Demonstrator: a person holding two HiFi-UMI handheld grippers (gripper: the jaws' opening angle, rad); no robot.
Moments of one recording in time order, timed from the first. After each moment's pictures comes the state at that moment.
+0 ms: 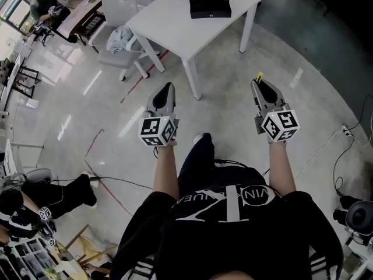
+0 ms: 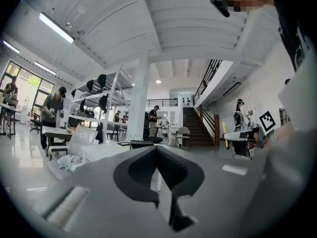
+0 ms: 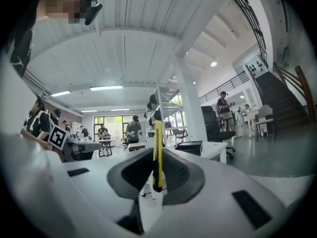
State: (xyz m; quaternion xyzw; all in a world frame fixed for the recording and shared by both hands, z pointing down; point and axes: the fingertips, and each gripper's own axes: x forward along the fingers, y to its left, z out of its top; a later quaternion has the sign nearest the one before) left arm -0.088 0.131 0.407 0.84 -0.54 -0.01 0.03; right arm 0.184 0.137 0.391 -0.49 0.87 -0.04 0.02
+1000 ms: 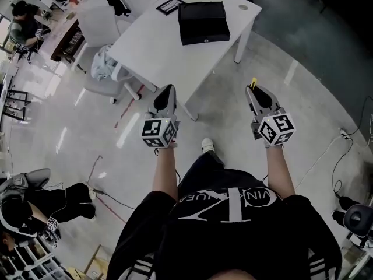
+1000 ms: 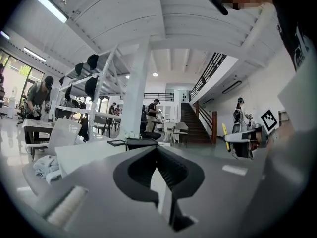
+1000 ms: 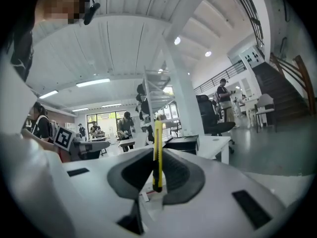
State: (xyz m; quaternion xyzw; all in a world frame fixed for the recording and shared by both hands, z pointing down) left arm -0.068 -0.117 0.429 0.87 -0.50 0.01 0.06; right arm 0.181 -0.081 0.418 -0.50 0.86 -0.10 0.00
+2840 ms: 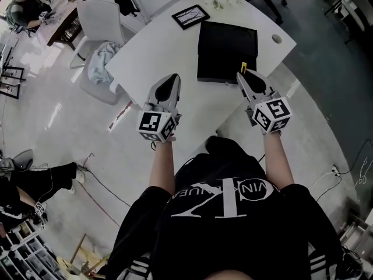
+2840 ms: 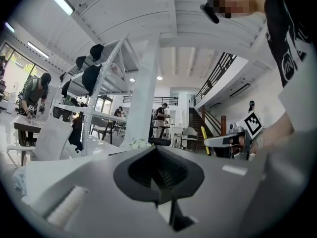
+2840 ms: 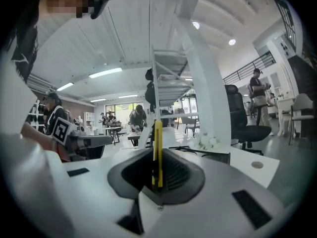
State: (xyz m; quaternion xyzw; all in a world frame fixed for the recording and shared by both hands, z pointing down) left arm -0.091 -0.364 0.433 0.86 -0.51 -0.02 0.06; right arm 0.097 -0.387 0.426 -0.39 0.92 -0.07 -0.06
